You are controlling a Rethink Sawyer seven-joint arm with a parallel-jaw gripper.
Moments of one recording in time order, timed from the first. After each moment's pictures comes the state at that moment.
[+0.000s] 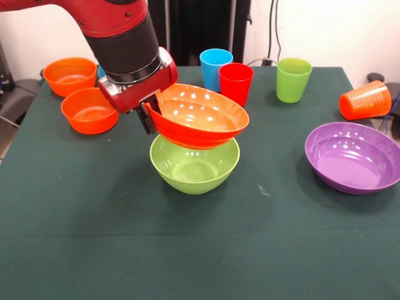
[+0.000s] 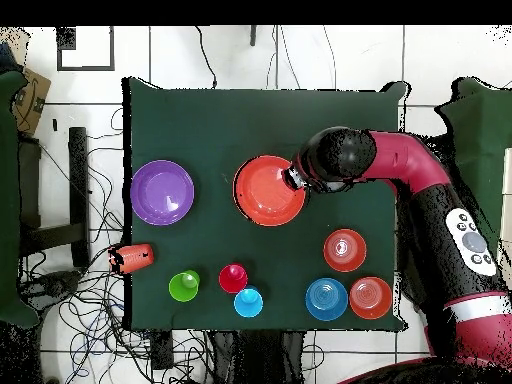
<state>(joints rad) -0.82 -0.49 0.72 1.41 -0.52 1.06 1.15</state>
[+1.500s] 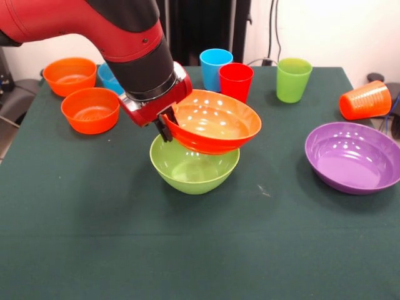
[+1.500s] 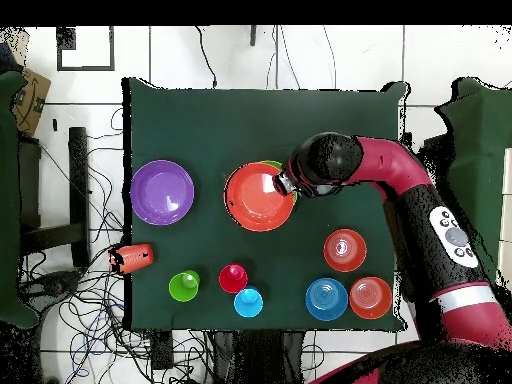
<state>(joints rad) -0.81 -0.43 0.72 1.41 -0.52 1.06 1.15</state>
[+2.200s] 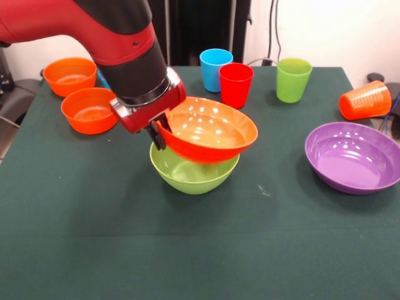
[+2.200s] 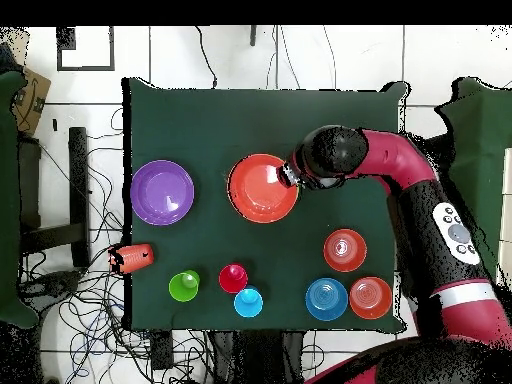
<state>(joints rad) -0.80 -0.41 0.72 1.35 -0.52 1.07 1.15</state>
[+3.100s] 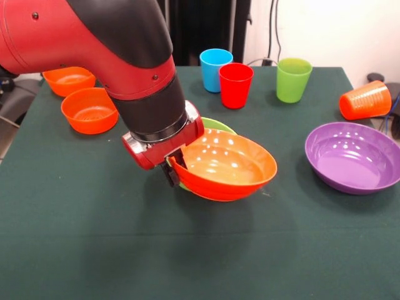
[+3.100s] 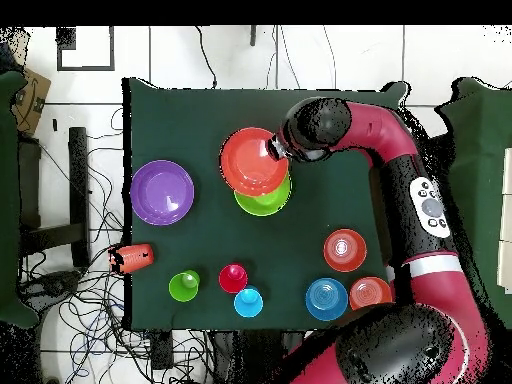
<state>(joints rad) -0.70 -0.32 0.72 1.14 -0.53 1.10 1.15</state>
